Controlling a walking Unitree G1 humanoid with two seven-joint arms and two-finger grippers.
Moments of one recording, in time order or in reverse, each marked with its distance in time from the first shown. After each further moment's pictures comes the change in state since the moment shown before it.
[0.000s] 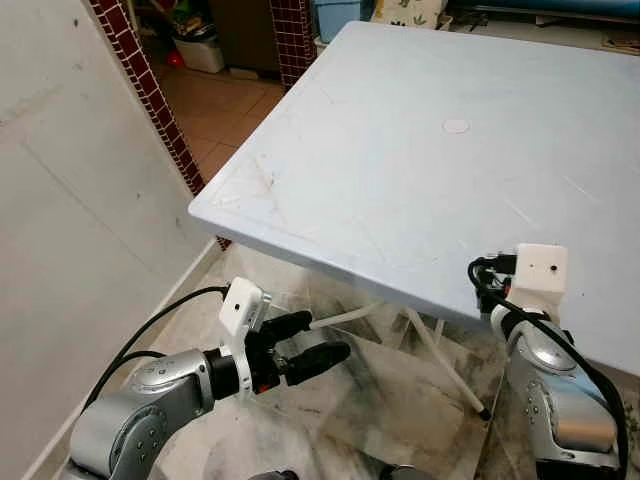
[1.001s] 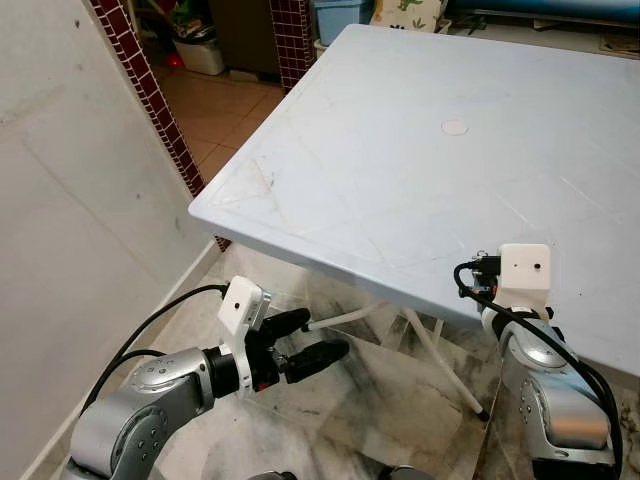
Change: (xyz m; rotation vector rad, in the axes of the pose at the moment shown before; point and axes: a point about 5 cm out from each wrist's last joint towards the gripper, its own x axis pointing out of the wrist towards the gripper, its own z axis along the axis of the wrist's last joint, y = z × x) left arm 0.000 0.001 0.004 0.030 -0.014 0.017; right arm 0.002 0.007 0.001 -0.025 0.003 0.028
